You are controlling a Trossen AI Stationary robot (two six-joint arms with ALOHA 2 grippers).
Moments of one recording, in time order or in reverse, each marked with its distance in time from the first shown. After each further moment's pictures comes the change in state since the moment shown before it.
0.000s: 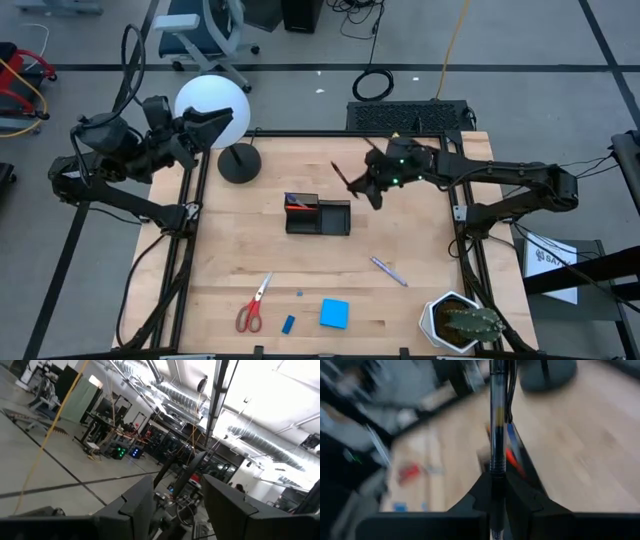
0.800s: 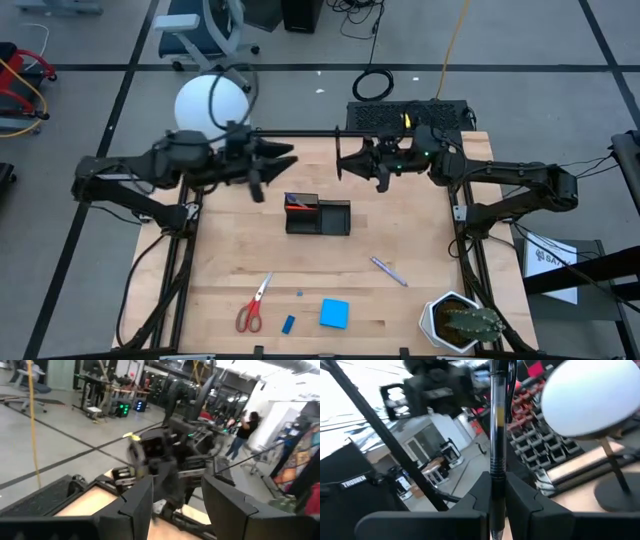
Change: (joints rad) left arm 0.046 0.246 0.000 -0.051 0.180 0.126; right arm 0.004 0.001 0.000 0.618 -0.081 0.214
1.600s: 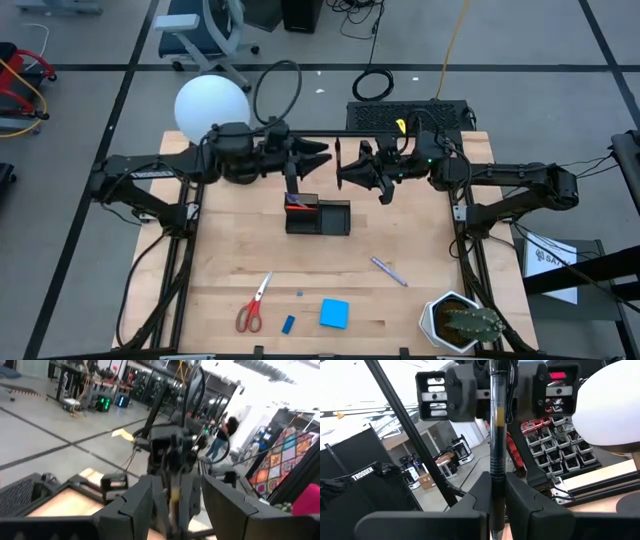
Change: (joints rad) left arm 0.128 0.188 -0.001 0.217 0.235 -0.064; right arm 0.064 0.000 0.000 0.038 -0.012 -0.078
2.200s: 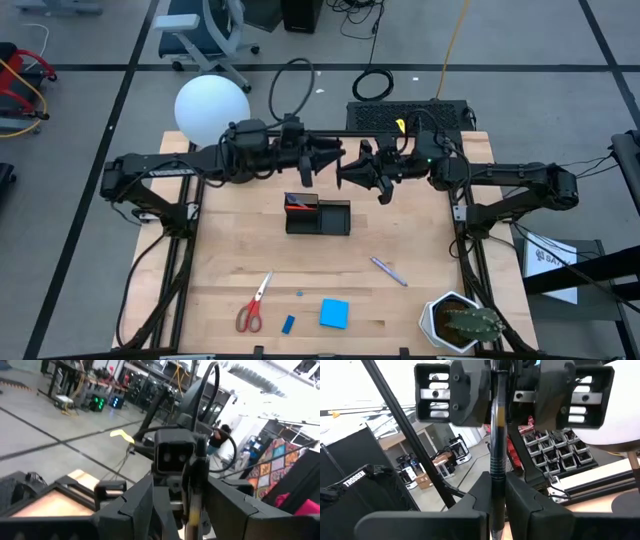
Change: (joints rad) left arm 0.056 0.085 0.000 0.125 0.074 -0.068; right arm 0.000 0.001 0.000 -0.007 0.006 -0.006
